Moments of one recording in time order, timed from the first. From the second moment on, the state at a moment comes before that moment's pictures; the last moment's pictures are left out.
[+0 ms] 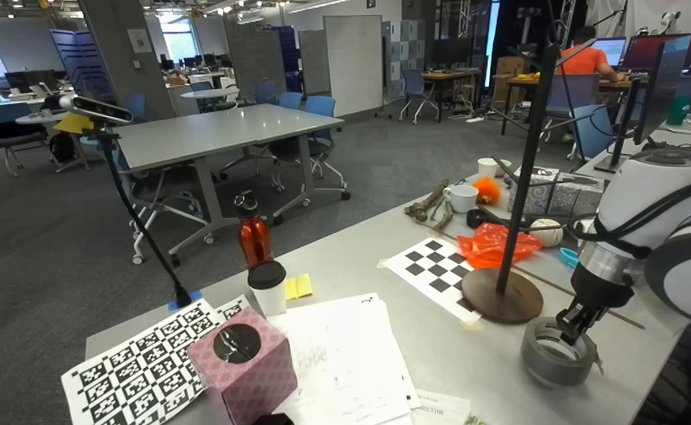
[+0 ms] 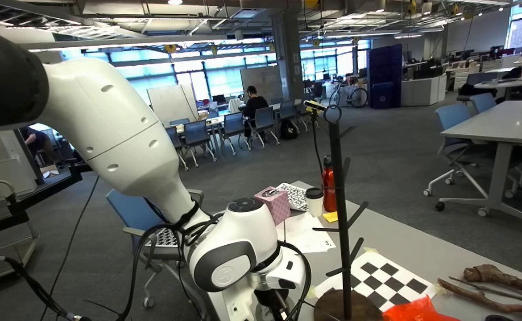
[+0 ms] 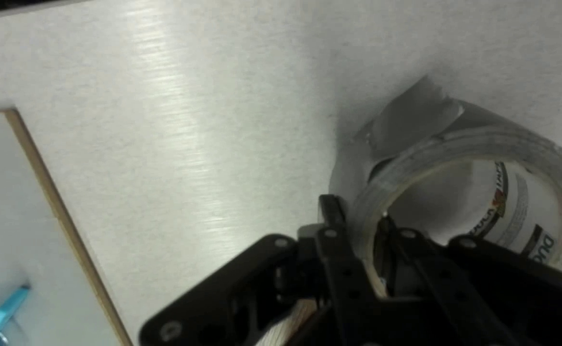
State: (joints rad) arm 0.03 0.42 -0.12 -2.41 -0.02 2.92 0.13
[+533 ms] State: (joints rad) arm 0.09 0.27 -0.24 -2.50 -0.18 2.87 0.20
